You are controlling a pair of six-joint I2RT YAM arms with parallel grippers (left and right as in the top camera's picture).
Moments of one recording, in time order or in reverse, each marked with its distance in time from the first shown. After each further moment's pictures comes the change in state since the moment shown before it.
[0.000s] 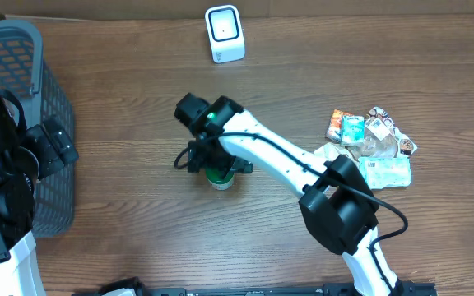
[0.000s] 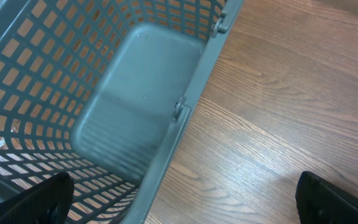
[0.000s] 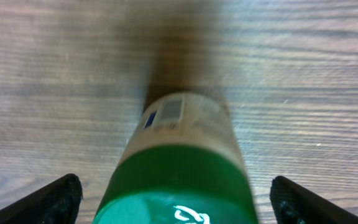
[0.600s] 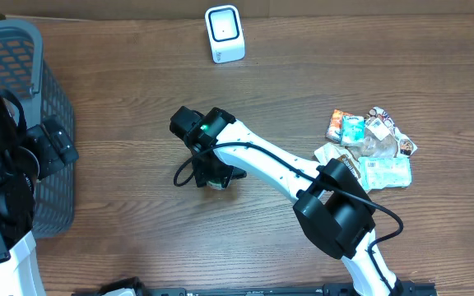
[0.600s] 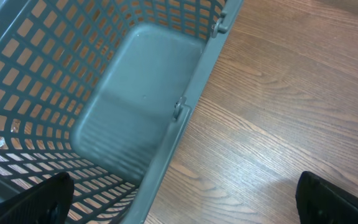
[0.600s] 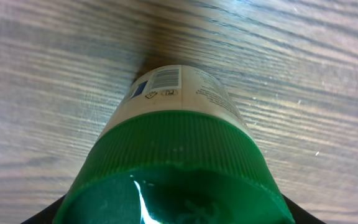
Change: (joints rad) left arm 0.000 0.000 0.000 0.000 0.000 0.000; right arm 0.034 -0.002 -0.042 0.002 0.023 -0.231
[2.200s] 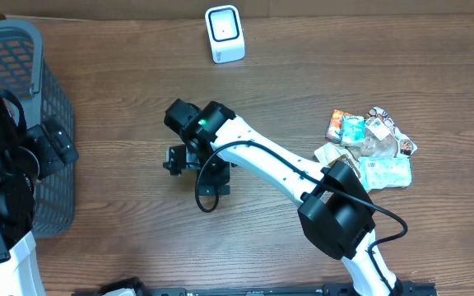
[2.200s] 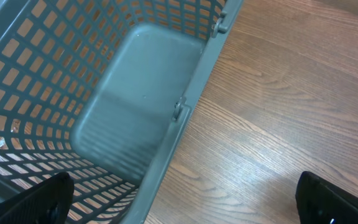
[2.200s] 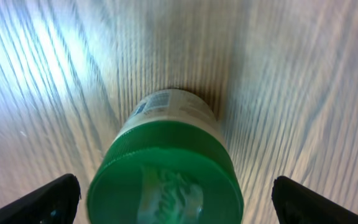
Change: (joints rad) left arm 0.000 0.000 0.000 0.000 0.000 0.000; right arm 0.005 -0.002 0.100 -0.050 -0.026 -1.272
